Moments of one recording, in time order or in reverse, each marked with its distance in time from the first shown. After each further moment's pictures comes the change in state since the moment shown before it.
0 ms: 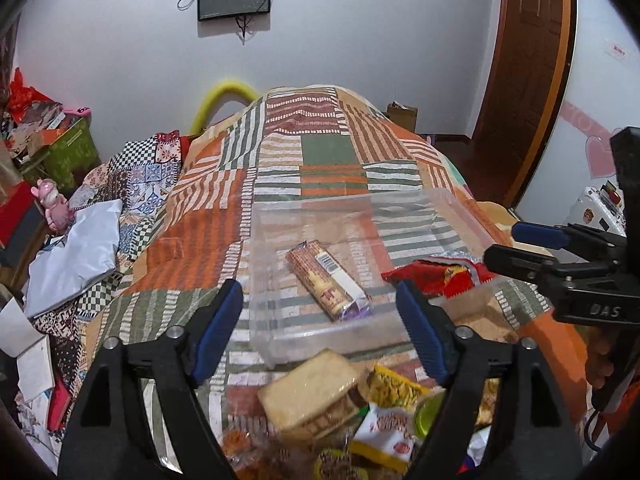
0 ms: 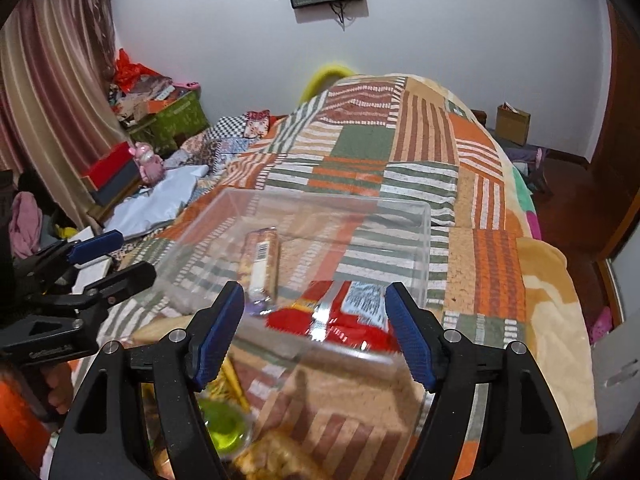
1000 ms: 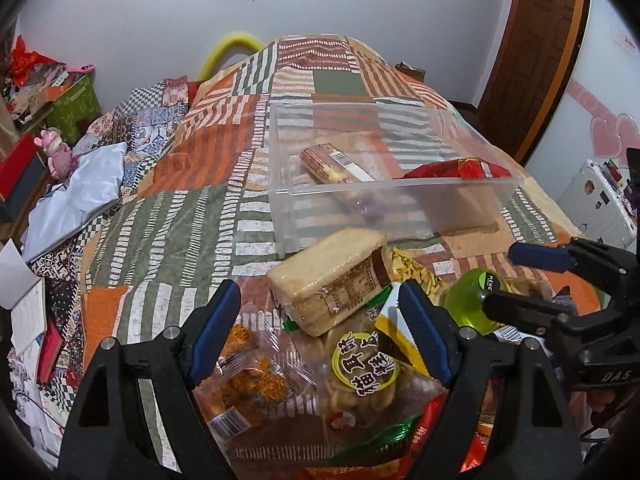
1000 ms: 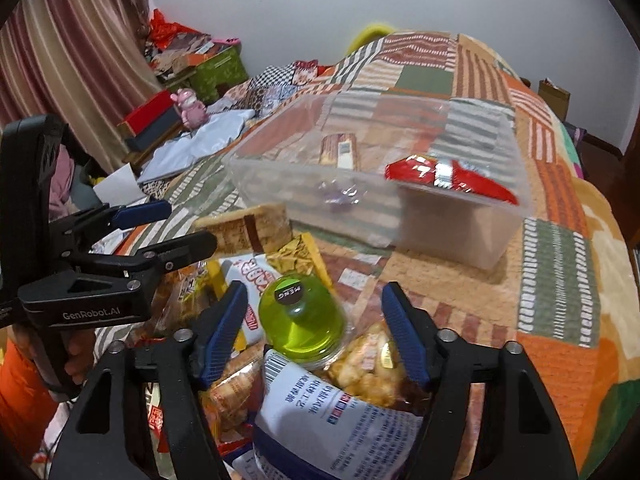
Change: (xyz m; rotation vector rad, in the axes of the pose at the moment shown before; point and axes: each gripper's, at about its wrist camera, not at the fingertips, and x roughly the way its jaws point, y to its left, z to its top) left arm -0.003 0.012 -0.075 -0.039 0.147 -0.004; right arm 0.016 0.048 -0.072 -0.055 0.139 0.127
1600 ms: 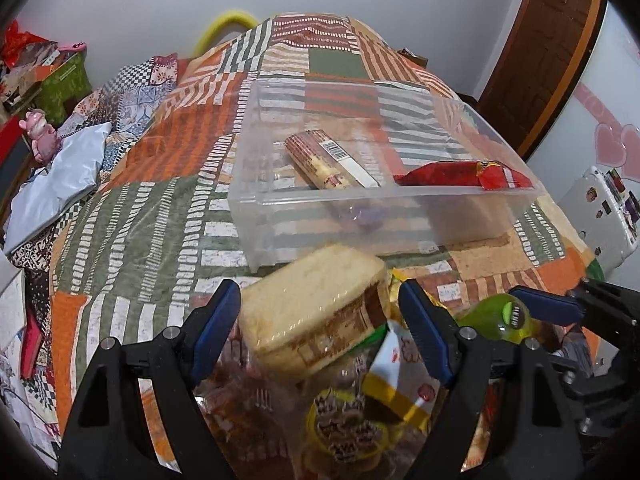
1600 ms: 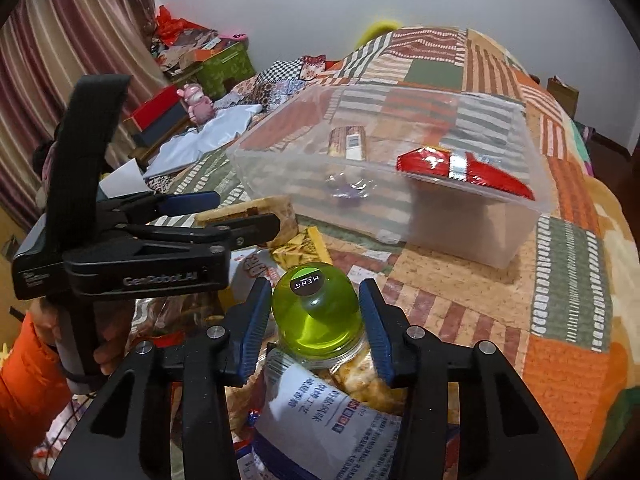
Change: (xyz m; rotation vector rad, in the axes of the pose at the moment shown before) left arm 0.048 -0.004 0.021 -0.042 0.075 -0.034; right arm 0.004 0.000 -0.002 -0.004 -0.001 0.020
